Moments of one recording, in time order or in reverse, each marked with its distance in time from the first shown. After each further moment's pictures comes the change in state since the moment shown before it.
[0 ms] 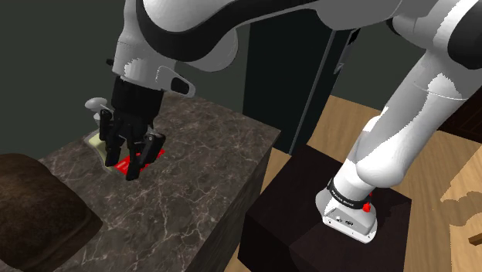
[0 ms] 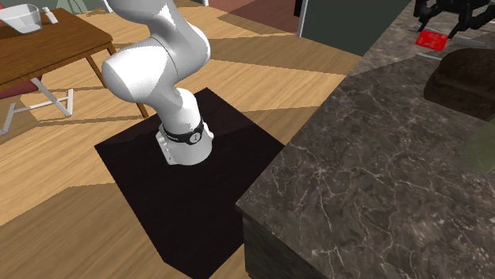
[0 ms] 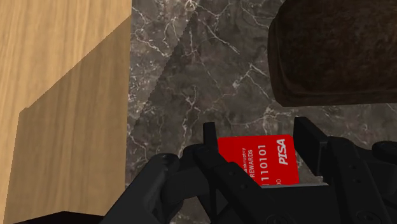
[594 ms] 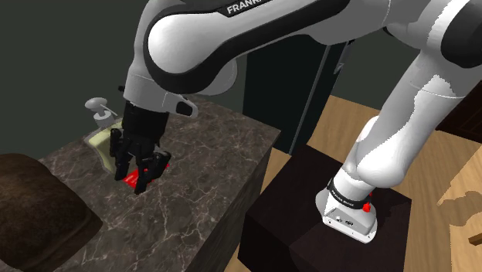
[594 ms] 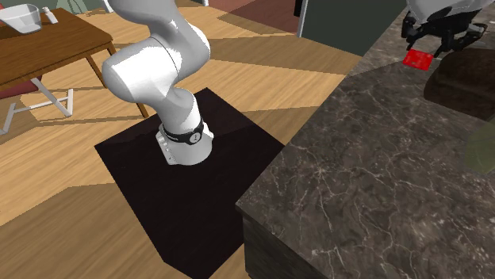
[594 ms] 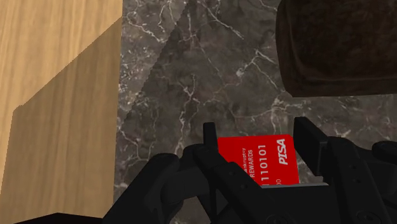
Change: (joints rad) arm 0.010 0.033 0.010 -0.082 0.023 0.104 -0.053
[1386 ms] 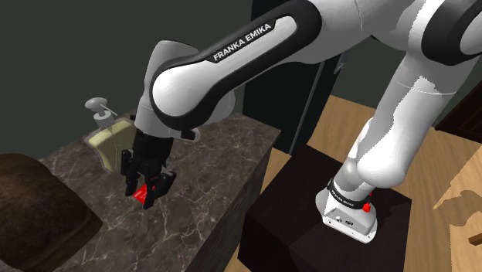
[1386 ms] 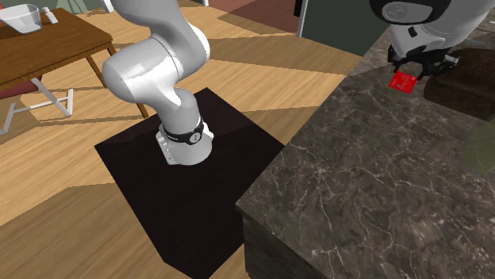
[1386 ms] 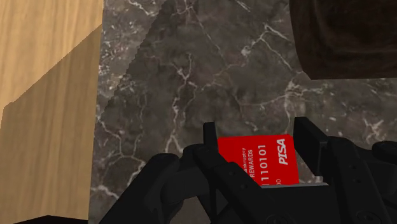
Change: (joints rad) arm 0.017 0.085 0.012 -0.080 0.017 0.148 -0.069
